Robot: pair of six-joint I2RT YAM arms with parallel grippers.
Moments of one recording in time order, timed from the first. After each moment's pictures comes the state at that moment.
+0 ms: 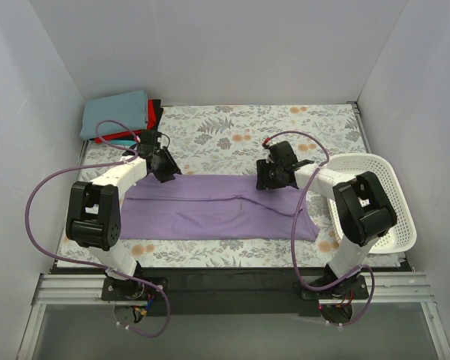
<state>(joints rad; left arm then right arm) -0.18 1.68 1.09 -0.40 0.10 -0.72 0.47 1.73 1.00 -0.20 -0.09 0.29</state>
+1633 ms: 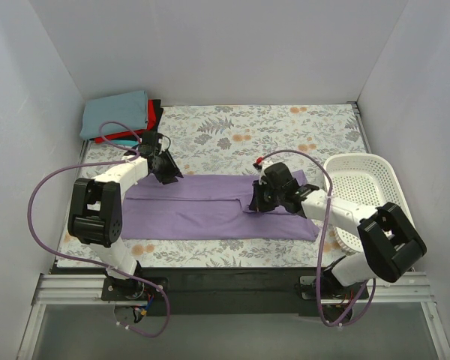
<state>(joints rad) -0.18 1.71 1.09 -0.40 0.15 -0.70 0.65 1.43 0.75 -0.14 -0.19 0.40</state>
